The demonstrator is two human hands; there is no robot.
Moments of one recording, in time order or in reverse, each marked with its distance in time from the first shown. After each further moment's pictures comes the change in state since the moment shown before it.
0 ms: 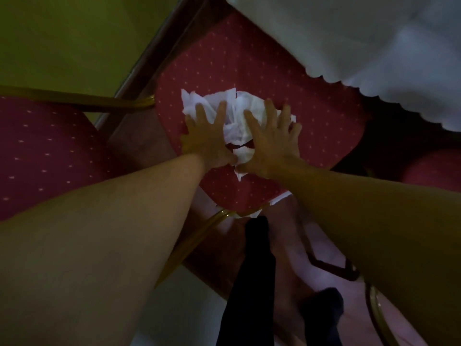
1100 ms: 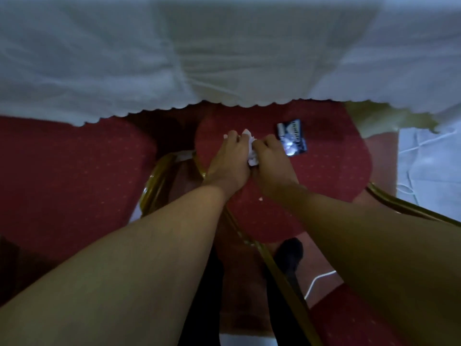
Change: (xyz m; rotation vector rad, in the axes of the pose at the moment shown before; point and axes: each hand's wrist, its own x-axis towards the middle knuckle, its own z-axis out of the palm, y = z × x) left_hand -0.128 0.417 0.117 -0.095 0.054 0.862; right_hand -0.273 0.324 0.044 0.597 0.477 0.471
